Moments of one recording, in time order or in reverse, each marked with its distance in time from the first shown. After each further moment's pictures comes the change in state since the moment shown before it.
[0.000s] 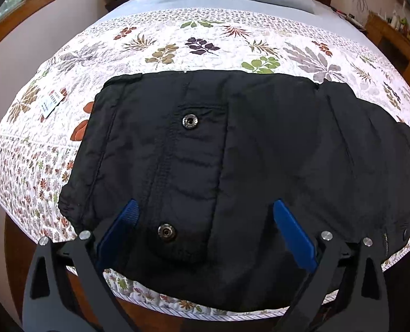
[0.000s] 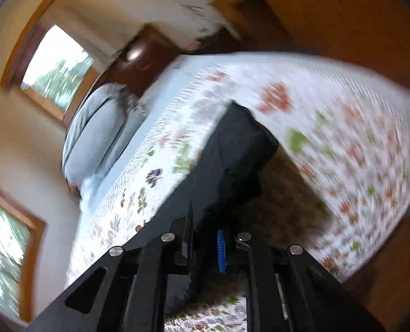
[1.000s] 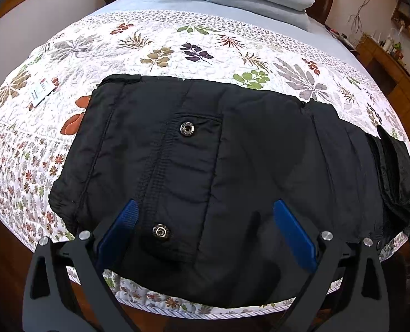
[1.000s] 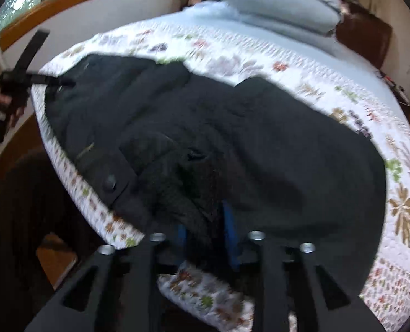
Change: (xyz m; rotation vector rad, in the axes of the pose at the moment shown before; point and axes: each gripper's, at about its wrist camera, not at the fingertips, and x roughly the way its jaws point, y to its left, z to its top) left arm -0.010 0.015 0.000 -0.084 -0.025 -0.143; right arm 0.125 0.257 -0.248 -1.059 0.493 0.145
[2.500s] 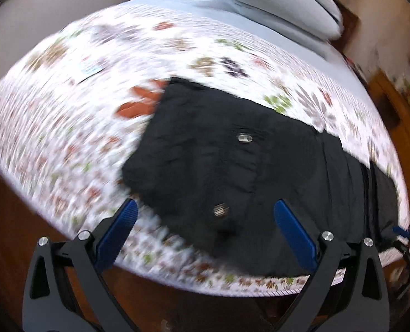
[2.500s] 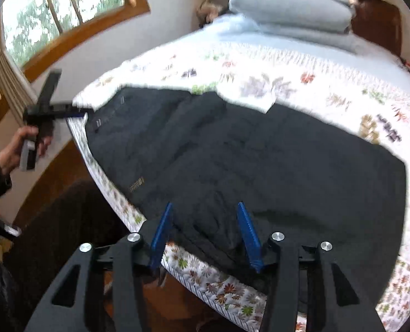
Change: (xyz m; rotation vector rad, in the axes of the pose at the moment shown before) left arm -0.049 0.068 -0.012 -0.239 -0.024 -0.019; right arm -0.037 -0.033 0.023 0.134 -0.158 0.192
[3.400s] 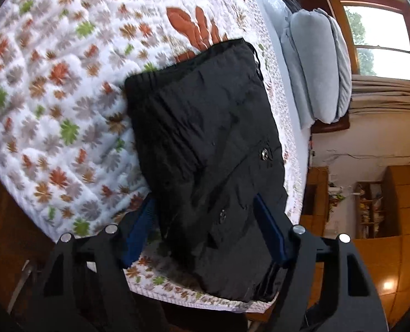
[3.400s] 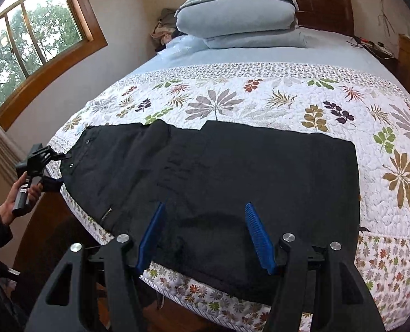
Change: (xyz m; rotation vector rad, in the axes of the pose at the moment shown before) left arm 0.086 0.050 -0.016 -0.623 0.119 -0.521; right arm -0.014 -0.044 -0.009 0.165 -0.036 -0.108
